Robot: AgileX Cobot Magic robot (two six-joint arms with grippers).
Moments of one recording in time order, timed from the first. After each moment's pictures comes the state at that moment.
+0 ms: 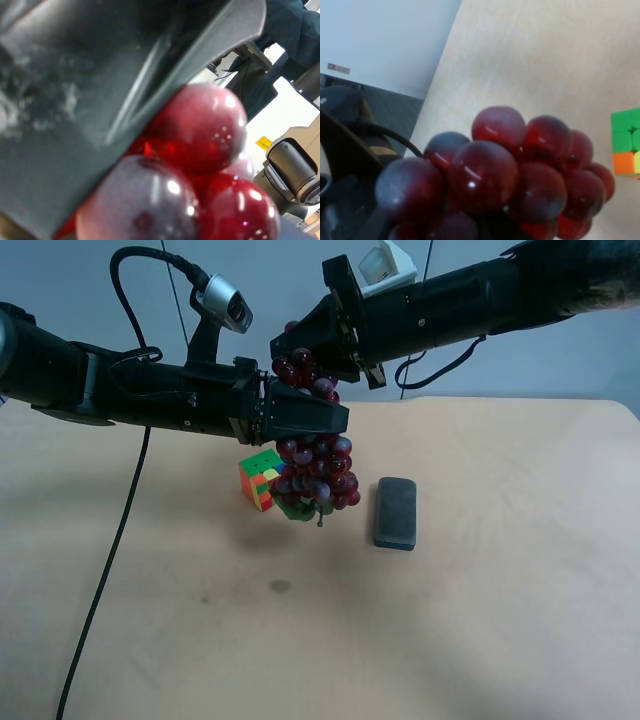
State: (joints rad) left arm -0.34 1.93 -1.02 -1.73 1.18 1.78; right arm 0.30 1.85 -1.29 1.45 1.01 -0.87
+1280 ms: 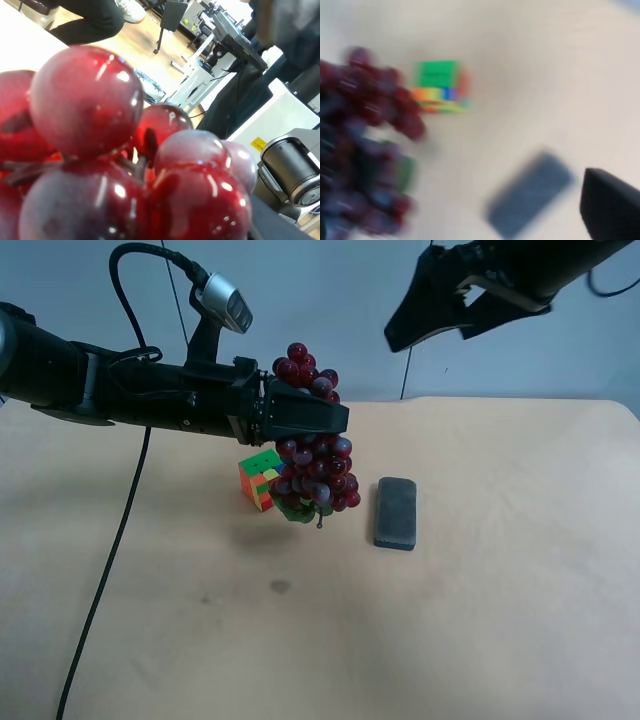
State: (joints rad) left arm -0.34 1.93 -1.02 -1.72 1.19 1.76; right arm 0.30 1.38 -1.29 0.38 0.91 -0.37
